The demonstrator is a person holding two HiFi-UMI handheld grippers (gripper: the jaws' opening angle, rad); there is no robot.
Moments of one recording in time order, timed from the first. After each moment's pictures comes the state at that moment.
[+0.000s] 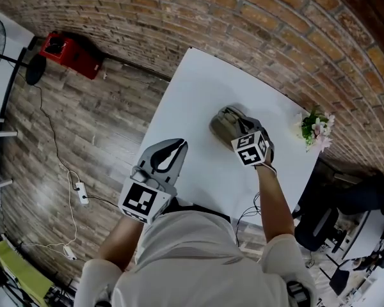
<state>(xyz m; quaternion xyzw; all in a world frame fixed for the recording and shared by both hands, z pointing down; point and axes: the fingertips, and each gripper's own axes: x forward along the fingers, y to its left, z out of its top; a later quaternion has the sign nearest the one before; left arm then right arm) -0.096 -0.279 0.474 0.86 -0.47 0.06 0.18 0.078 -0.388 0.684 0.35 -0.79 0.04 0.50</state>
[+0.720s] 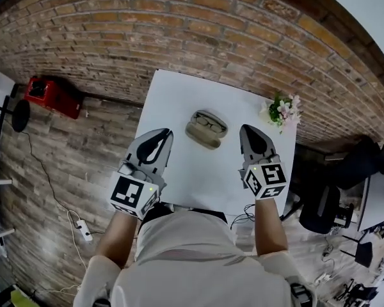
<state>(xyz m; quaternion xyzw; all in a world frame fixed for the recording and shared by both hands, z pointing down) -0.078 -0.278 0.392 0.90 -0.43 0.01 0.07 0.120 -0.307 0.439 0.53 -0.83 0.08 0.14</state>
